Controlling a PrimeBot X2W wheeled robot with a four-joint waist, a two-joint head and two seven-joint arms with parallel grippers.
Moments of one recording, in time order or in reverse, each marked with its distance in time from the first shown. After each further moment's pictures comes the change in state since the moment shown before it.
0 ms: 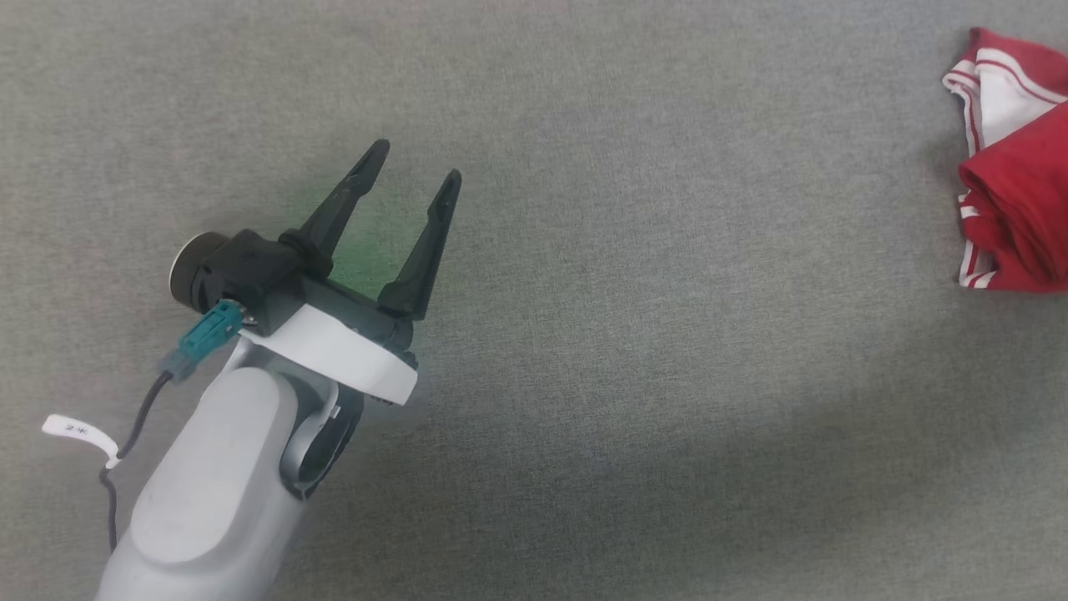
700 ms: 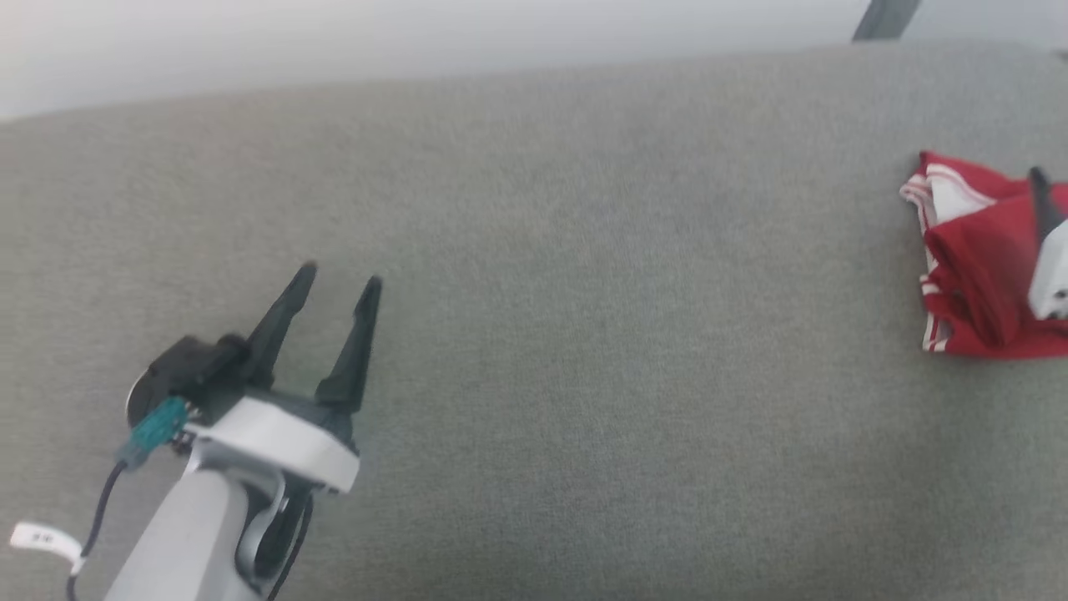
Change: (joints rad) left arm 0.205 0.010 0.118 0.039 -0.040 0.000 0.000; right arm 0.109 0.114 0.067 0.000 0.114 0.000 -0.238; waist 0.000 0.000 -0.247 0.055
